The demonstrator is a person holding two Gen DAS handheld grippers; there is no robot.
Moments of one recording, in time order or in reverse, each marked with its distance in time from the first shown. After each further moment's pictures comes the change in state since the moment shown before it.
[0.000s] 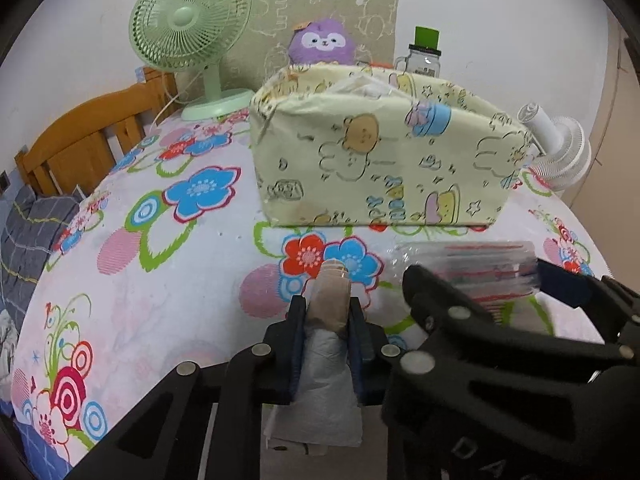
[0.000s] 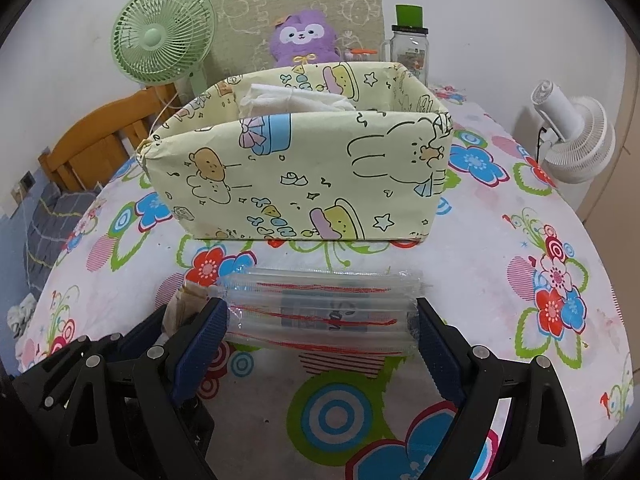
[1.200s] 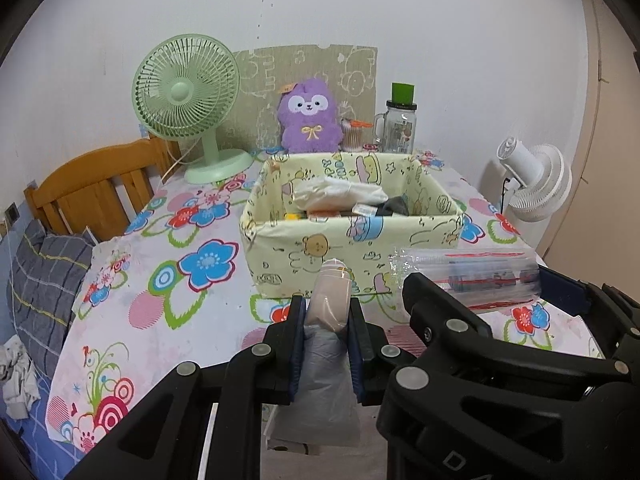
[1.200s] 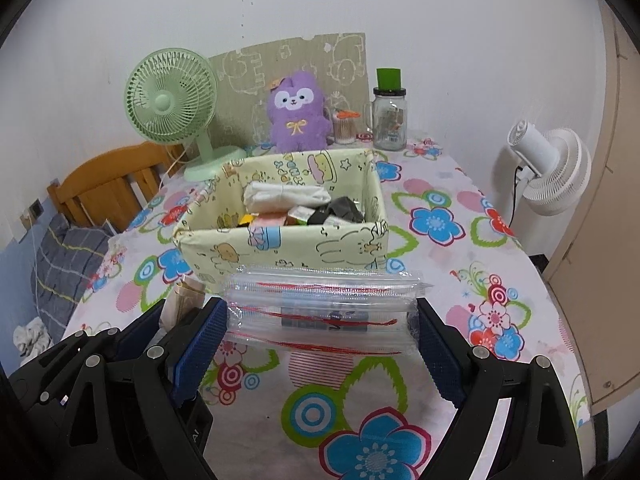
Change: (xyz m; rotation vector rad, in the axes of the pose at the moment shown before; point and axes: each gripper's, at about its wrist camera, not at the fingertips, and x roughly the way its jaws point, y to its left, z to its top) left arm -0.066 -0.024 0.038 0.028 -0.131 0.007; right arm -0.077 -0.014 0.026 0.014 -0.144 -0.005
